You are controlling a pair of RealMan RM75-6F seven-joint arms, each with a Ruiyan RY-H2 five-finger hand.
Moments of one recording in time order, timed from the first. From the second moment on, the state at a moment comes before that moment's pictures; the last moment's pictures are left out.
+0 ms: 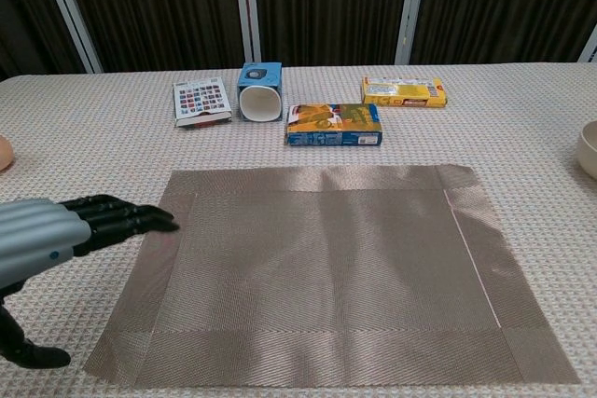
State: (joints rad) left arm -0.51 -1.34 0.22 -1.78 1.53 1.14 0.36; right arm 0.08 -1.04 0.12 -1.74 -1.58 1.62 0.05
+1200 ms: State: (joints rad) left arm -0.16 -1.04 0.03 -1.84 1.45 1.71 0.25; right arm 0.33 -1.30 0.17 -1.30 -1.19 1.05 -0.14
